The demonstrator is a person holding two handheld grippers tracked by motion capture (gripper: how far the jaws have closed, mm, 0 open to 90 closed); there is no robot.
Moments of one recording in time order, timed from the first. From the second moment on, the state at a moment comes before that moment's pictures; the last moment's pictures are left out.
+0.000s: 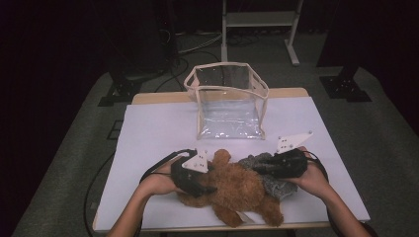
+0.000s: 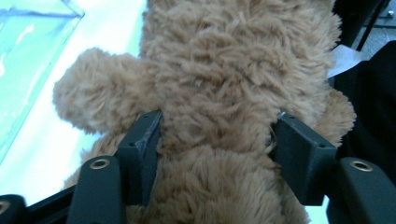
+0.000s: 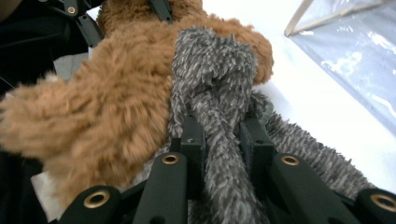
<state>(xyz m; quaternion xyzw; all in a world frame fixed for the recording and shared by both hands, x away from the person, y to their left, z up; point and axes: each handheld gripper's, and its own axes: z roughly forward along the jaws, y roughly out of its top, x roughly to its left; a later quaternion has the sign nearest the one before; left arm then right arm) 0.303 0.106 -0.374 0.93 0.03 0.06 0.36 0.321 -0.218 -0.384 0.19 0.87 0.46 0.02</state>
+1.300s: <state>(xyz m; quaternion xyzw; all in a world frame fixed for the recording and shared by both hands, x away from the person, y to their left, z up) 0.299 0.119 -0.376 0.93 0.03 0.03 0.36 0.320 -0.231 -0.403 0.22 0.87 0.44 0.01</state>
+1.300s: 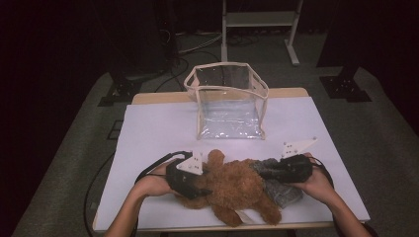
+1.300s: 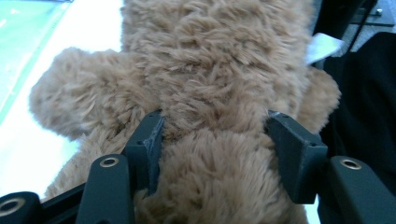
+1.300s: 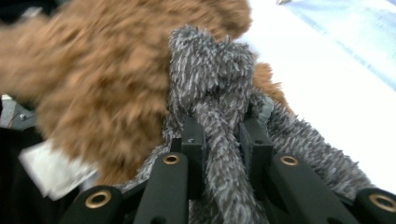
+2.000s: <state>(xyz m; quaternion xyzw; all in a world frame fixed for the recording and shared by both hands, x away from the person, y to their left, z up) 0.281 0.115 -0.379 0.94 -0.01 0.02 0.35 0.338 -0.202 -0.387 0.19 0.87 0.46 -0.01</state>
